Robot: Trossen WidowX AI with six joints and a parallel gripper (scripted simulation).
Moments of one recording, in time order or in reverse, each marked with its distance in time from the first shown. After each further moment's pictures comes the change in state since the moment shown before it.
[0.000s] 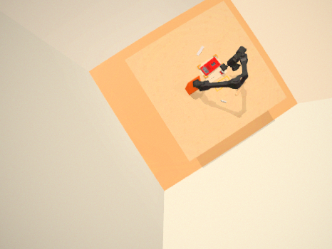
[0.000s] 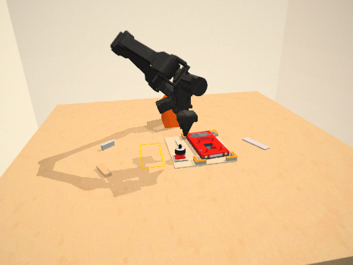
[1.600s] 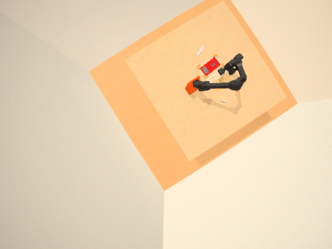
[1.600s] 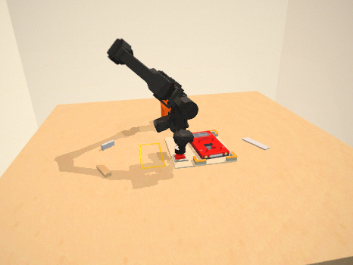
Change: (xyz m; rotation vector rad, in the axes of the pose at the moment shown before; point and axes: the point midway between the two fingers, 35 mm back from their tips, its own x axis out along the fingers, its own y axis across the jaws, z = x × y) arm 0.069 -0.003 0.014 0.008 -0.016 -0.012
